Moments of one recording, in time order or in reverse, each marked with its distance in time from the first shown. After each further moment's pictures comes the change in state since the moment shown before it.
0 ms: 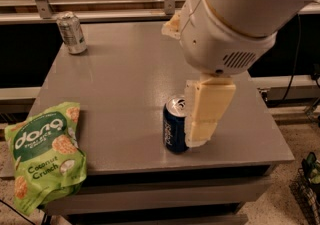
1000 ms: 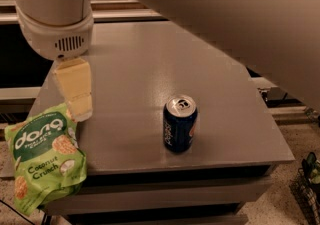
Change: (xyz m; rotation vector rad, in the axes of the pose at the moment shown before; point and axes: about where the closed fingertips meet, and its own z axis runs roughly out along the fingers) arm -0.173 -0.069 0.095 -0.052 -0.076 -0.394
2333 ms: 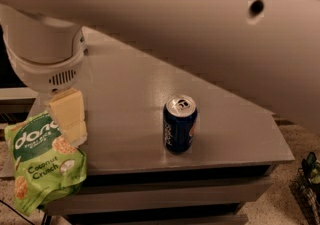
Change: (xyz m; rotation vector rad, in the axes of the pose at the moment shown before) arm -0.028 0.025 0.035 -0.030 -0.047 -0.108
